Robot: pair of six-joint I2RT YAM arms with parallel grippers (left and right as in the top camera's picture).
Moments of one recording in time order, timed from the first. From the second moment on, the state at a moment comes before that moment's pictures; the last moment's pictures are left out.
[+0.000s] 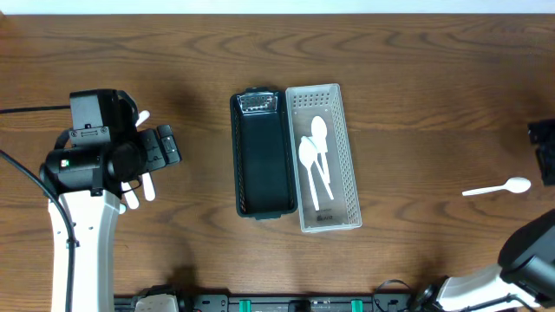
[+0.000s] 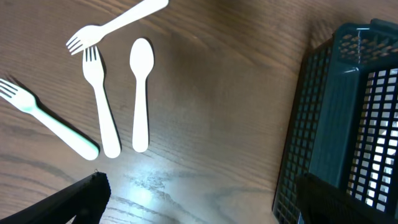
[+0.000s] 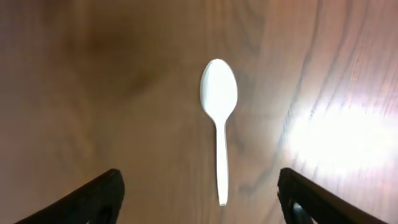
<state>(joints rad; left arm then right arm) 0.12 1.22 1.22 -1.10 0.05 -0.20 -0.63 1.79 1.47 -1.06 0.13 0.87</state>
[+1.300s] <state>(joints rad) 0.12 1.22 1.22 -1.13 0.05 -0.20 -0.65 2.04 1.35 -0.95 0.05 0.77</state>
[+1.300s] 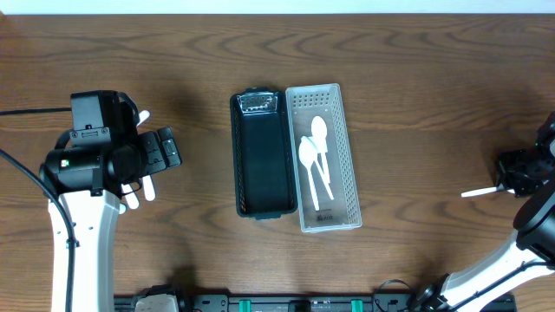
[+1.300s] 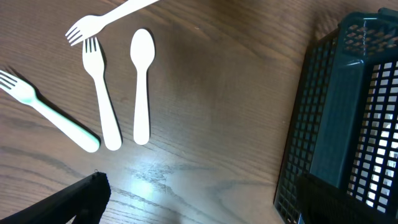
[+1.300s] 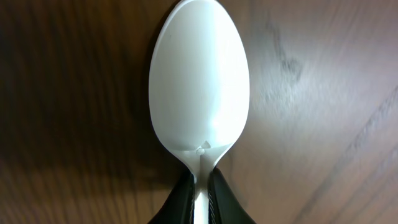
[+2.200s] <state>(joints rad) 0.12 1.22 1.22 -1.13 0.05 -0.20 0.37 1.71 1.51 -0.95 -0.08 0.47</state>
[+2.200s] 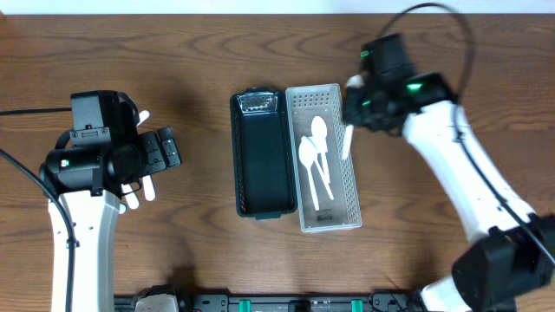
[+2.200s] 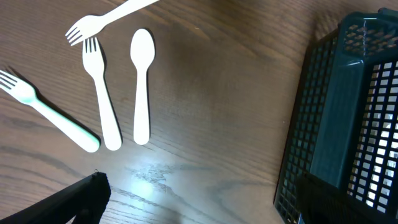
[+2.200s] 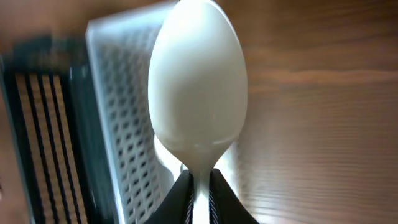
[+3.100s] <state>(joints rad) 0.19 1.22 1.23 -1.12 0.02 -0.23 0.47 1.99 1.73 -1.11 -0.07 0.20</state>
